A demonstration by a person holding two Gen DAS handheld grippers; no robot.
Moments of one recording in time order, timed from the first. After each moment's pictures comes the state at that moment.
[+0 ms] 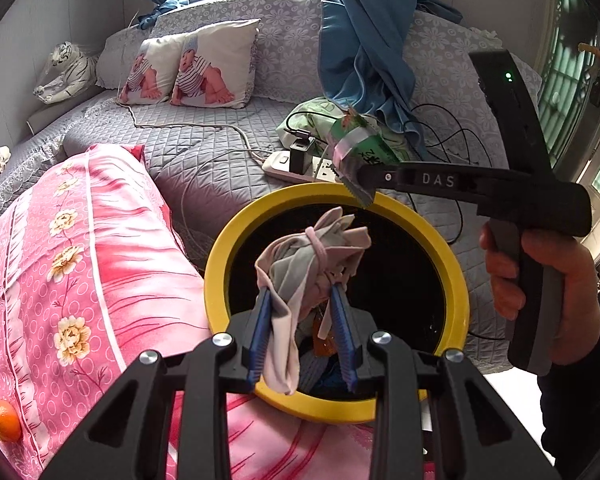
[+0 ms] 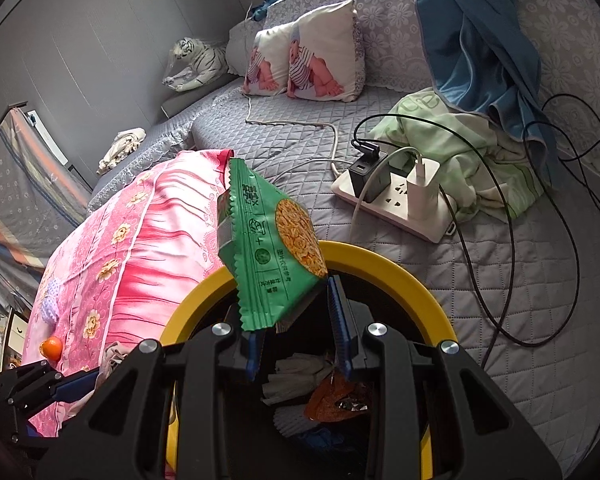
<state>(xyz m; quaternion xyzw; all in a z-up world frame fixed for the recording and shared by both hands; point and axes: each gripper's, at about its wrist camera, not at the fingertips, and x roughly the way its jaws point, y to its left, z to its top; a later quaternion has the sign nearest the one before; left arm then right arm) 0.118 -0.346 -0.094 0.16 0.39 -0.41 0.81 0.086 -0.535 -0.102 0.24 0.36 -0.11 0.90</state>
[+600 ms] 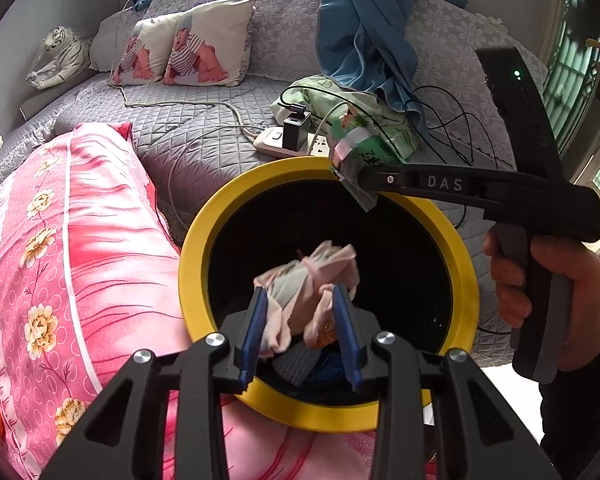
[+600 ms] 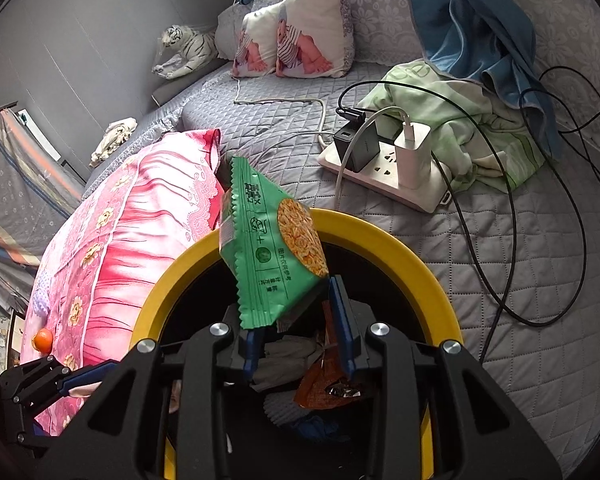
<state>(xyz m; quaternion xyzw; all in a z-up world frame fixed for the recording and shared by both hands) 0.122 -0.361 -0.119 0.16 0.42 -0.41 0.79 0.086 -0.543 -0.131 0.25 0.38 -0.11 0.88</state>
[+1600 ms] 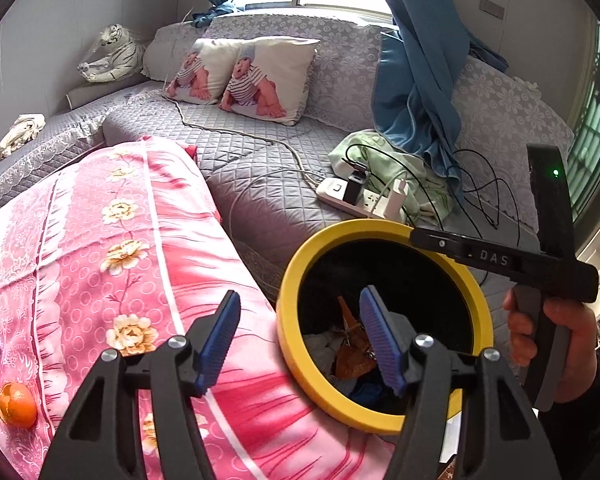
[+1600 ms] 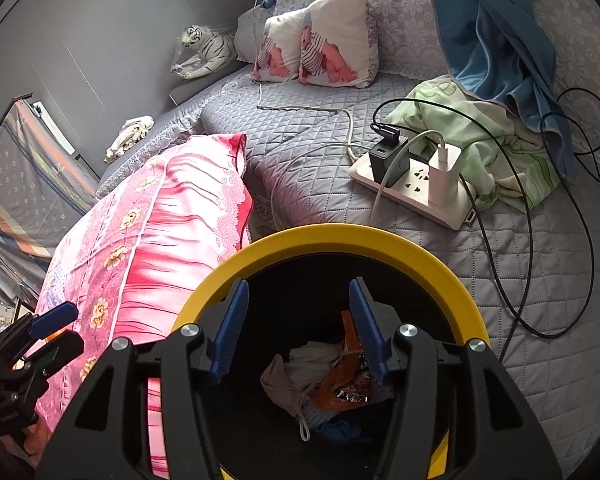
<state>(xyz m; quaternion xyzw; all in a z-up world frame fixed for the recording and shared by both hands) 0.159 -0.291 -0.069 0.09 0.38 -0.35 0.85 0.098 -0.516 -0.103 0.24 0.37 -0.08 0.89</state>
